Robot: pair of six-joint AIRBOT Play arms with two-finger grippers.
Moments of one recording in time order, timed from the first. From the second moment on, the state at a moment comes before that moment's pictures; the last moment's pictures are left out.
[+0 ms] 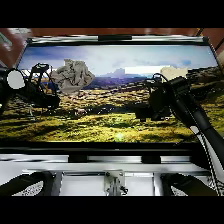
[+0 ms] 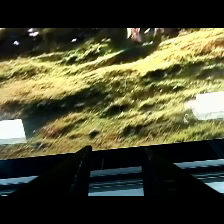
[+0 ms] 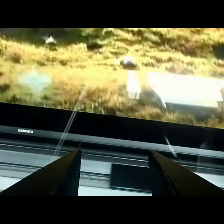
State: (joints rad) left arm -0.22 -1.21 1.33 1.59 -1.47 -1.63; right arm 0.44 -1.23 1.22 1.59 -1.49 -1.25
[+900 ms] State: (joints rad) left arm -0.22 -1.22 1.33 1.59 -1.44 -1.63; right arm 0.44 -1.23 1.22 1.59 -1.47 -1.25
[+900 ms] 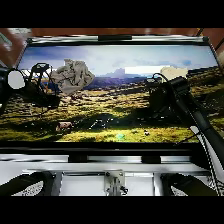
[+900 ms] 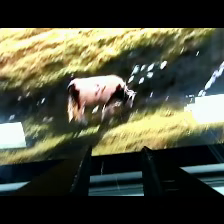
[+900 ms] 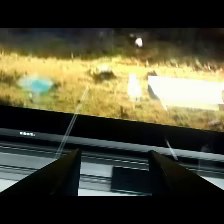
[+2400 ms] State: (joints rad) left arm -0.11 -1.95 1.80 1.49 -0.92 -1.53; right arm 0.44 -1.23 1.22 1.59 -1.19 -1.25
